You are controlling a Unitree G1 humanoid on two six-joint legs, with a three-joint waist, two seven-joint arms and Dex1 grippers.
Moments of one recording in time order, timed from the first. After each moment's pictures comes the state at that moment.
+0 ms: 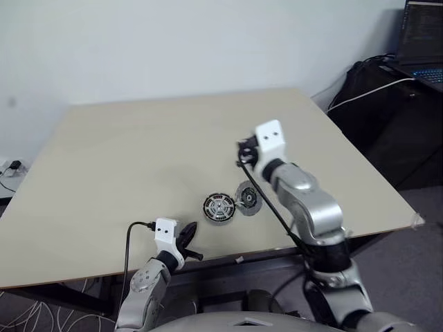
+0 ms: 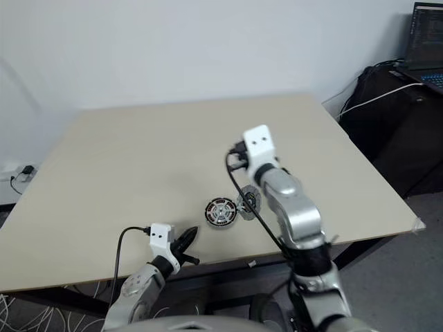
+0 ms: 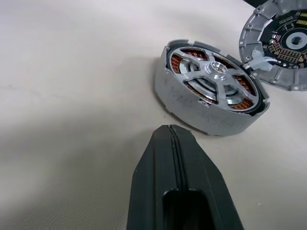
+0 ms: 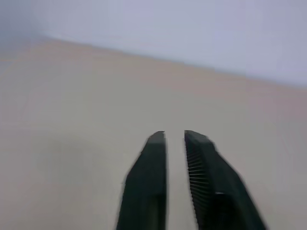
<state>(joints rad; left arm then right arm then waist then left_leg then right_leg) 0.30 0.05 -0.13 -0.02 -0.22 0.12 -0.40 -0.32 -0.22 0.13 -0.35 0.04 0.74 0.17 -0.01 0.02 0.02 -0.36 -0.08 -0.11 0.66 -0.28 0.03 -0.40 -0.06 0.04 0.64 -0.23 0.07</state>
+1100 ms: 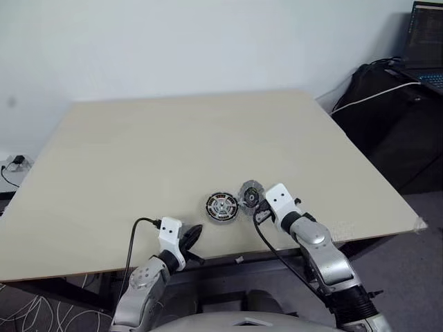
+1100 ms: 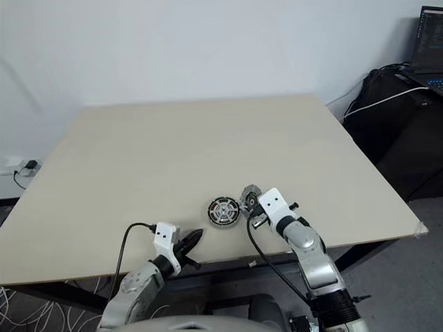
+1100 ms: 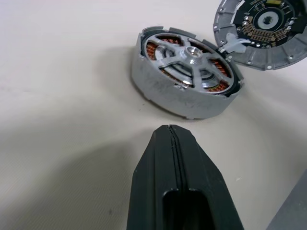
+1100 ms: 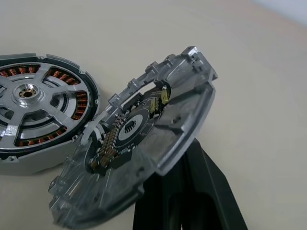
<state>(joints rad) 0.29 0.10 -0.17 -0.04 -0.22 0.17 -0.46 -0.02 -0.33 0.19 -0.08 -0.07 0.31 0.35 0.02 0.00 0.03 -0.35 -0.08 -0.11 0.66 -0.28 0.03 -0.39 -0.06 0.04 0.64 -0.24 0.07</state>
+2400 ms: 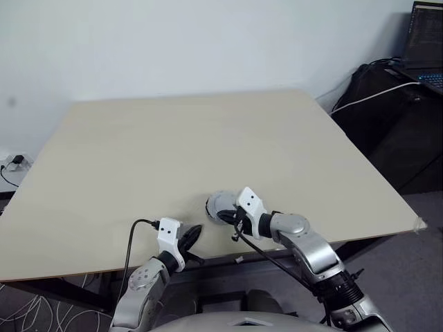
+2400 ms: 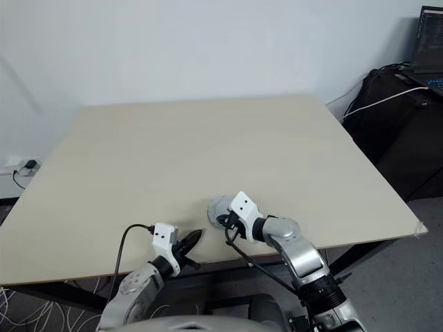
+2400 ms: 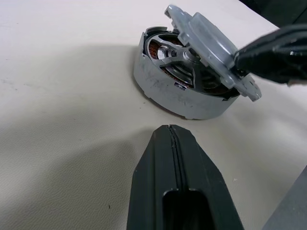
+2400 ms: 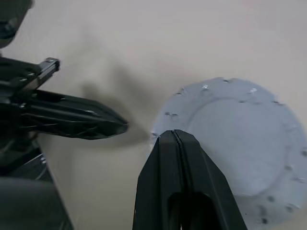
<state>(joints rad) 0.29 0.11 -0.17 -0.05 -0.25 0.18 -0.45 -0.14 -0.31 0.35 -0.08 0.10 0.49 0.74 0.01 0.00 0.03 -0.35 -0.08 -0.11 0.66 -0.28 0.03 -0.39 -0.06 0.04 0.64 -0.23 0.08</state>
